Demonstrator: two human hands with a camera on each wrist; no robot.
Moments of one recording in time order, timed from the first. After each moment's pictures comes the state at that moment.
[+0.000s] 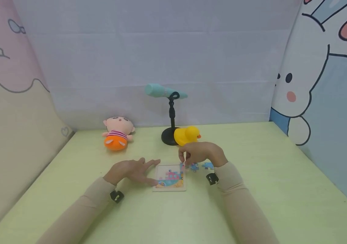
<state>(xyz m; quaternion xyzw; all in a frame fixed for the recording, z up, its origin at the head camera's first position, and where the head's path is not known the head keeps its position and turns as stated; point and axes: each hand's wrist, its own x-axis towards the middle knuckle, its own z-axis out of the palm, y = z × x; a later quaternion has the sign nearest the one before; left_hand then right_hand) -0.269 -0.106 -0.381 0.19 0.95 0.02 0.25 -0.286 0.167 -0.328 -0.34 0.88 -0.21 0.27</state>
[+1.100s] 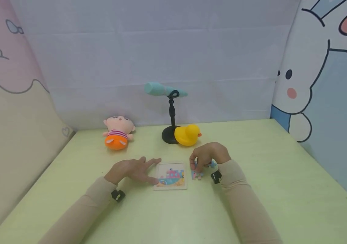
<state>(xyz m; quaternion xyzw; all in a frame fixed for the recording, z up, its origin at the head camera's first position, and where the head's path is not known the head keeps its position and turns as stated) -0.270 -0.107 -0.382 0.19 0.95 0.03 0.25 -0.293 0.184 -0.343 -0.26 0.87 -0.16 0.38</state>
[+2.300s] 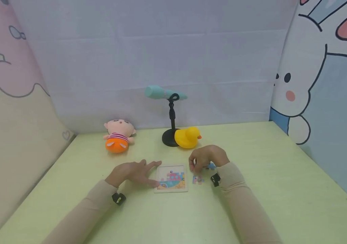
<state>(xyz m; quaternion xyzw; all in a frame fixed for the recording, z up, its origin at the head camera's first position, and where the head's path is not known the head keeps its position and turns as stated) -0.268 -0.106 -0.382 0.18 0.95 0.02 0.24 -0.294 0.180 -0.347 -0.25 0.89 -0.16 0.34</state>
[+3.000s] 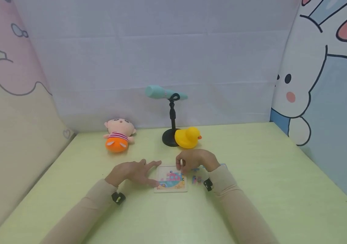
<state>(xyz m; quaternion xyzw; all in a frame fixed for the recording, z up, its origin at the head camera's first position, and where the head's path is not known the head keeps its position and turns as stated) -0.267 -0.105 -0.383 0.18 0.95 0.02 0.24 -0.288 0.147 -0.352 -0.32 0.90 -0.15 0.26</state>
